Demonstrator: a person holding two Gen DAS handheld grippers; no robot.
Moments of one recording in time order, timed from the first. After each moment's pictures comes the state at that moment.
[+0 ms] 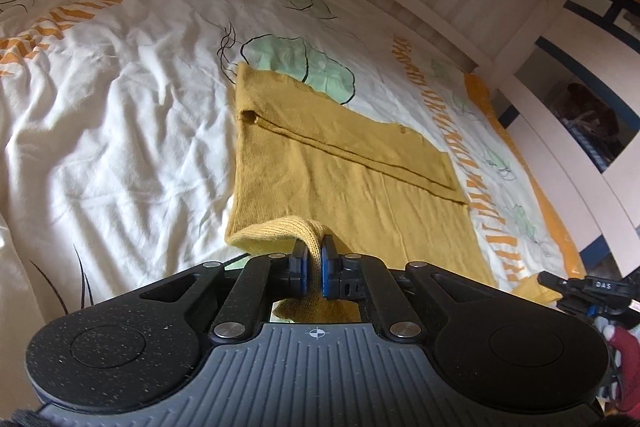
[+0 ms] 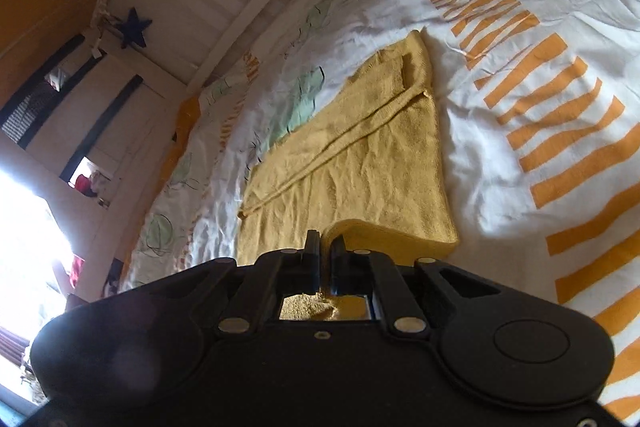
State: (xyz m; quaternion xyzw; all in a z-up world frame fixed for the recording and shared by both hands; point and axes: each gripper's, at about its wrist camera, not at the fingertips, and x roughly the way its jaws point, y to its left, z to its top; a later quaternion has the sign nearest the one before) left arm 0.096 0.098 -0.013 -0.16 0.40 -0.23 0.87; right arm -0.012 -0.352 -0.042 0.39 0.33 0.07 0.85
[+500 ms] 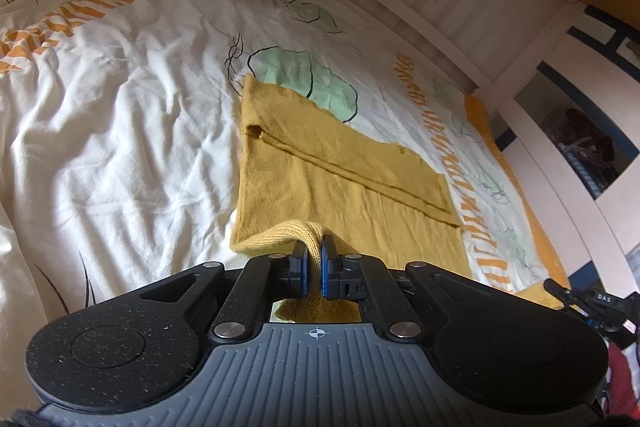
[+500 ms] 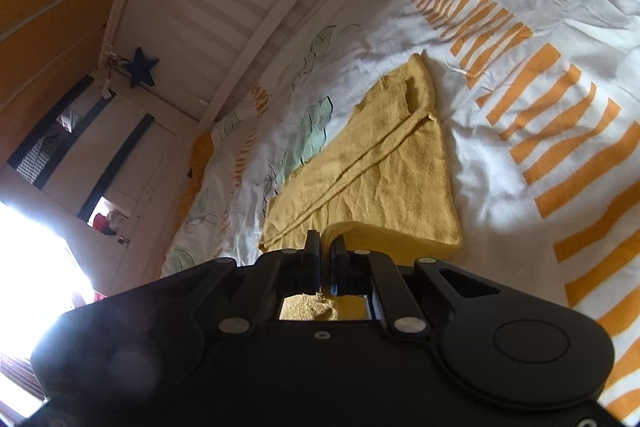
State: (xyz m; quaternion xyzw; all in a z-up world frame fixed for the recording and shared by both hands) left arm 0.107 0.115 -0.002 -0.20 0.39 -0.23 0.87; right arm -0.019 -0.366 -0.031 0.45 0.26 0.07 0.85
